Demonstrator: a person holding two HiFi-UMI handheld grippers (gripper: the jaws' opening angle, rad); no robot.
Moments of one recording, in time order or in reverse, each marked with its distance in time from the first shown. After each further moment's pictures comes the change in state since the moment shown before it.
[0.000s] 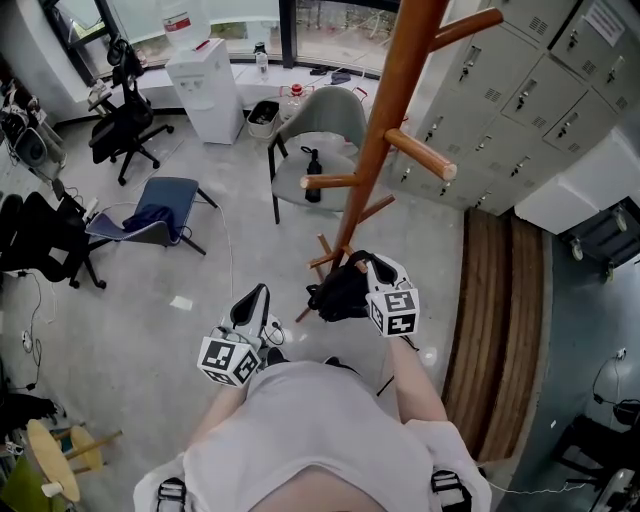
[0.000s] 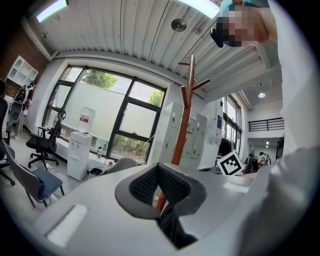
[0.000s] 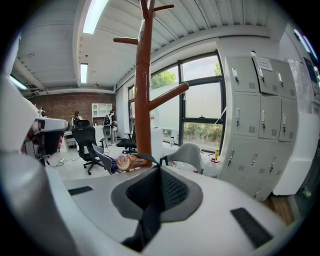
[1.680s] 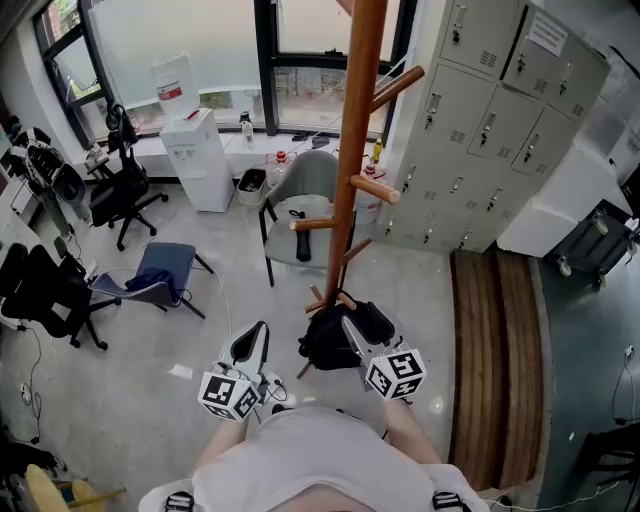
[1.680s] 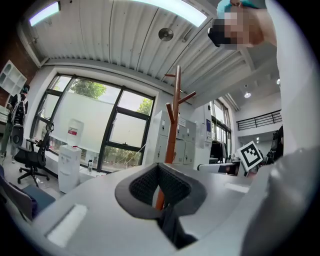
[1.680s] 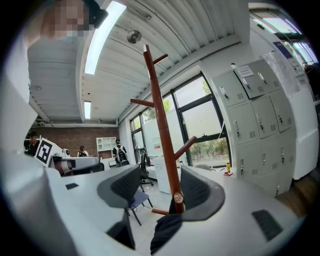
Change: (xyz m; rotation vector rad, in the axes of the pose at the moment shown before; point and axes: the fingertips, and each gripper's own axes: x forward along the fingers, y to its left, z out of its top) left arm -0.013 -0.026 0.048 0.093 -0.086 -0.096; right arm -0.096 0.053 0.074 0.178 -0.327 0.071
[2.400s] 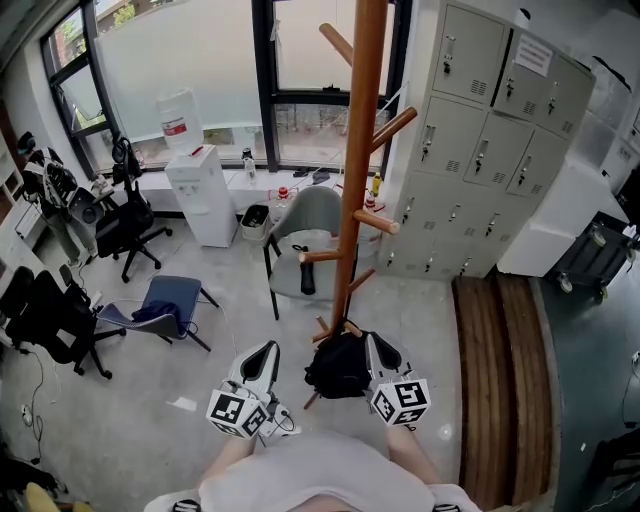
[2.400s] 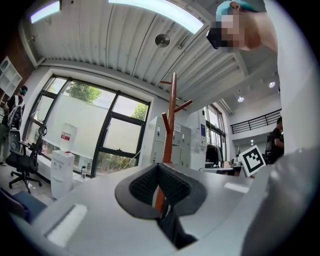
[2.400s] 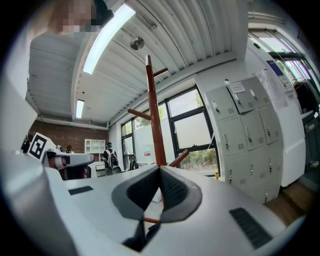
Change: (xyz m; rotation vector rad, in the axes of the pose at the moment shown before) left arm 0.008 -0.004 0.030 0.025 -0.070 -0.063; right arm -0.014 -0.002 0.025 -0.042 -0.102 -0.134
